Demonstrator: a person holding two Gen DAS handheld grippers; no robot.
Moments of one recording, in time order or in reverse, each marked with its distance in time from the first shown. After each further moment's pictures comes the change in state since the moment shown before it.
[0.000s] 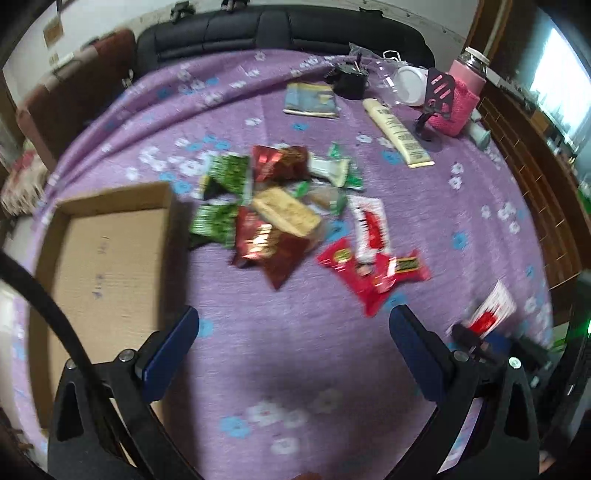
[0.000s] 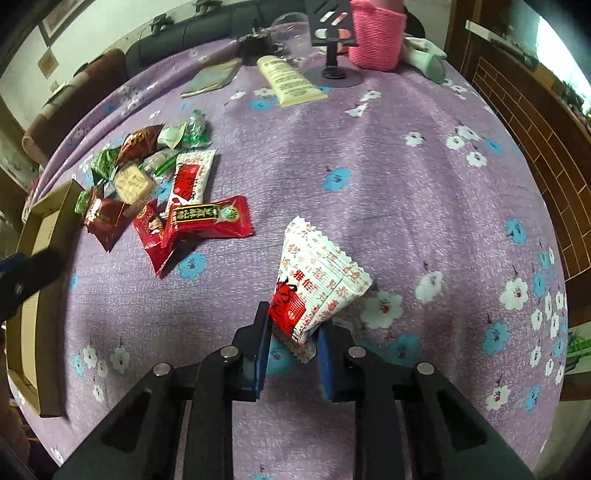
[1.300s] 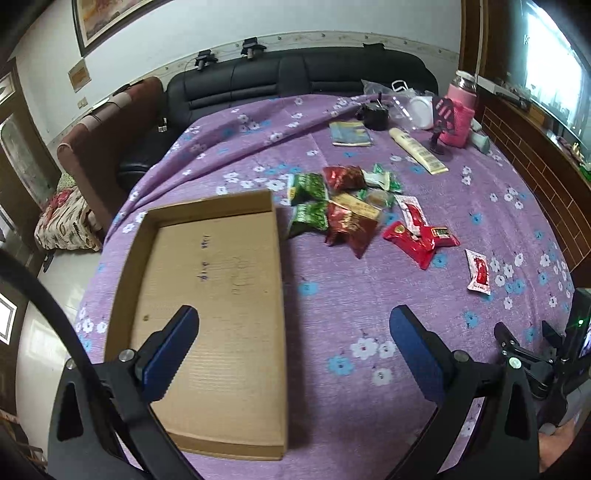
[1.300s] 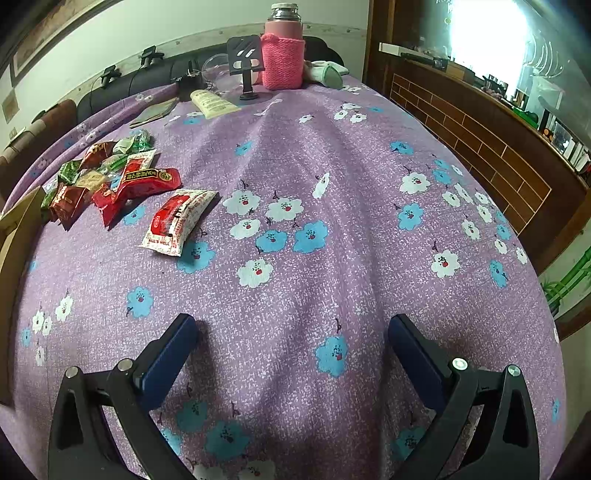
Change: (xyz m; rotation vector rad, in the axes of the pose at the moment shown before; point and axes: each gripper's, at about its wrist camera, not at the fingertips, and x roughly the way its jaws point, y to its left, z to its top) left arm -0.077 0.052 -0.075 0.101 -0.203 0.162; right arm -0.021 -0.007 -0.094 0.153 -0.209 -0.218
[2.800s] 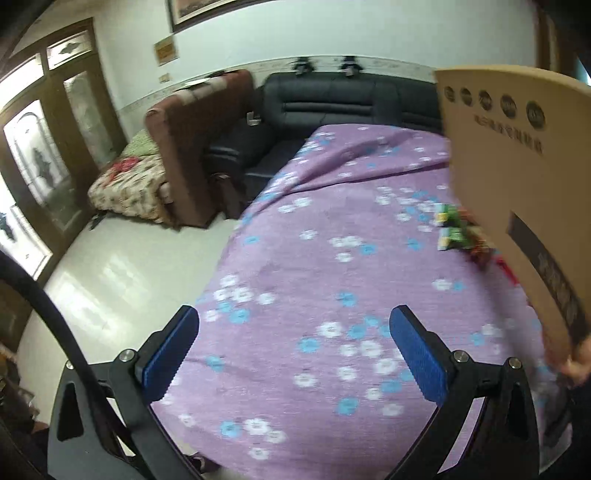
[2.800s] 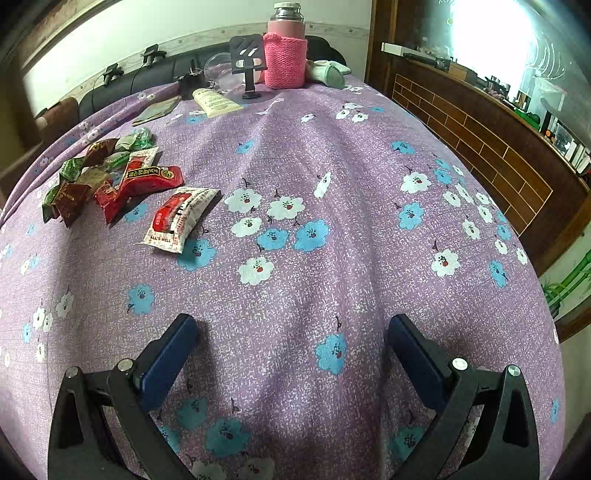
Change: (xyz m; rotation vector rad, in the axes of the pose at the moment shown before) left arm -0.075 0.208 -0.058 -0.224 -0.064 0.203; right arm -0.003 0.000 -0.005 -0.001 -0.023 -0.001
